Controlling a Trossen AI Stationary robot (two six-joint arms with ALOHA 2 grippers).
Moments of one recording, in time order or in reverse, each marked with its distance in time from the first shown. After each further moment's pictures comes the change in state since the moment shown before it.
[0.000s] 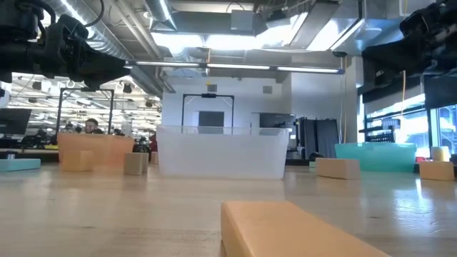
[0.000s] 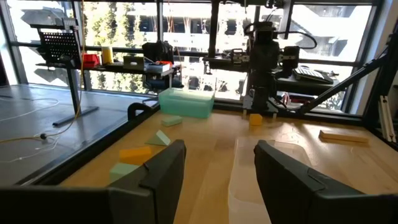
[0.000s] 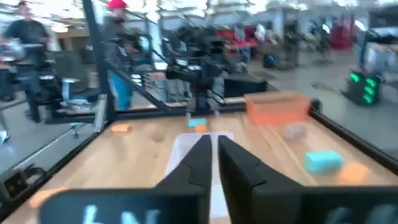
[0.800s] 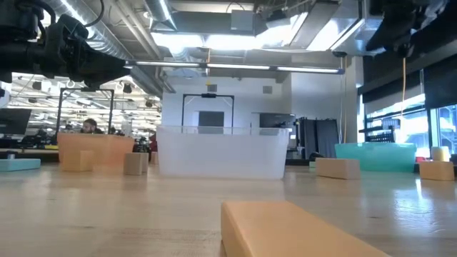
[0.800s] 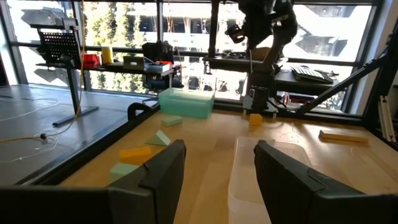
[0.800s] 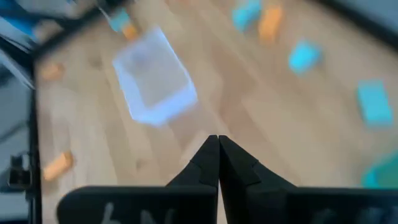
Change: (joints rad) left arm 0.000 0.000 0.000 0.000 0.000 0.000; right arm 0.000 0.694 0.843 -0.970 0.236 0.222
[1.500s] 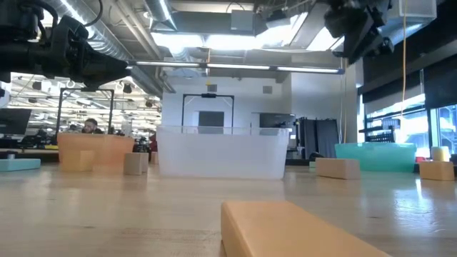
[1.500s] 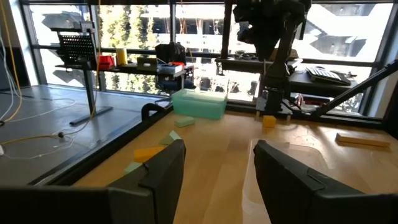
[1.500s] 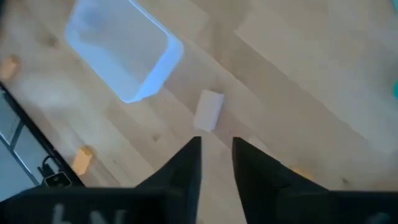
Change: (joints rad) left arm 0.000 0.000 0.000 0.000 -0.058 0.014; right arm -0.003 0.487 0.301 -0.224 -0.072 0.265
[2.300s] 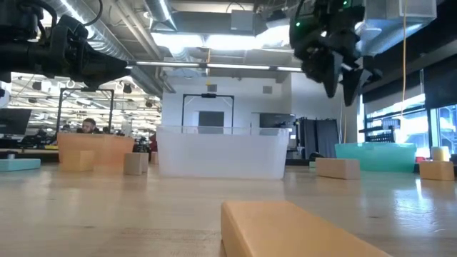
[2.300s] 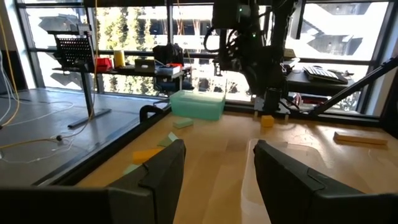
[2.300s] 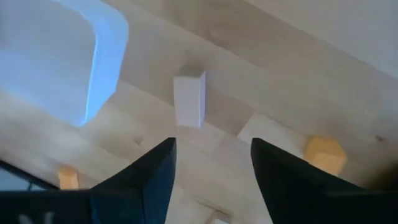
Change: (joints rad) left arm 0.000 0.000 0.000 0.005 0.011 0.014; right arm 0.010 0.343 -0.002 0.042 -0.071 0.203
